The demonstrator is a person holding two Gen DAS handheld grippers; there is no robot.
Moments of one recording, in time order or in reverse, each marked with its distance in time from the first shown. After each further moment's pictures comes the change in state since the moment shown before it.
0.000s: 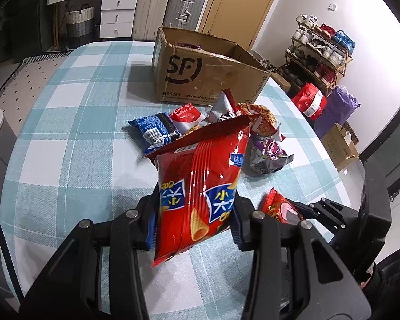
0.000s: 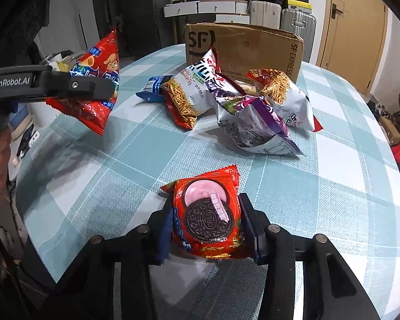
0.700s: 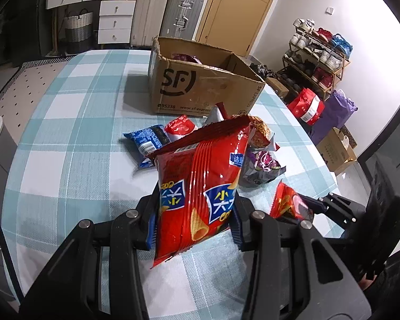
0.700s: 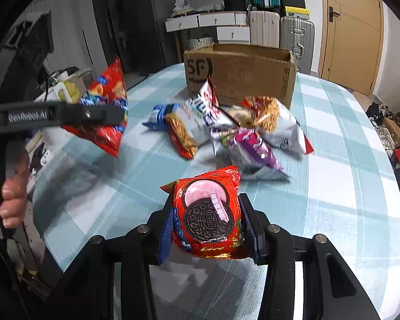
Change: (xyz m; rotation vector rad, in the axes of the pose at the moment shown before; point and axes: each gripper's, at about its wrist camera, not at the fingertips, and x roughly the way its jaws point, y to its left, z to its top) left arm -0.008 -0.008 0.009 0.005 -0.028 -0.014; right arm -0.029 -0.013 0.023 0.034 -0.073 0.057
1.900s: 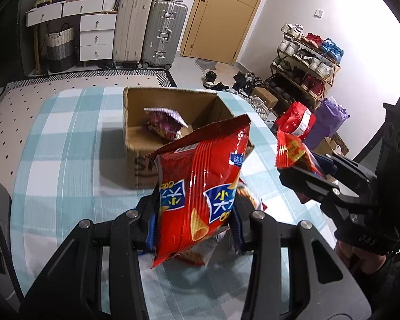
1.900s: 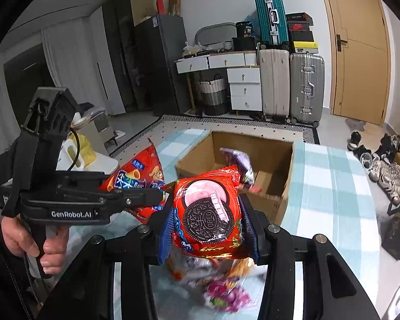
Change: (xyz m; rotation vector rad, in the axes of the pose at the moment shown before) left arm 0.027 -0.028 0.141 0.055 -0.025 -0.050; right arm -0.028 -0.041 0.165 -0.010 -0.197 0.095
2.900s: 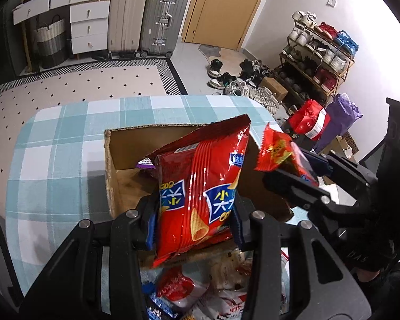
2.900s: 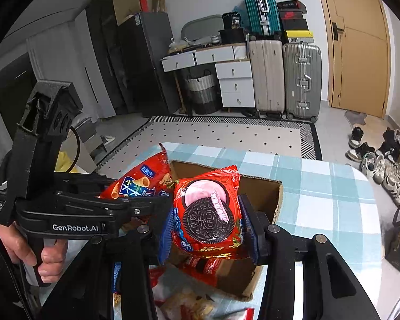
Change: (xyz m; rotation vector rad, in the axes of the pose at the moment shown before) left arm 0.128 0.028 0.120 0.003 0.113 0.020; right arm 0.109 -0.077 0.083 0.047 0.047 -0.014
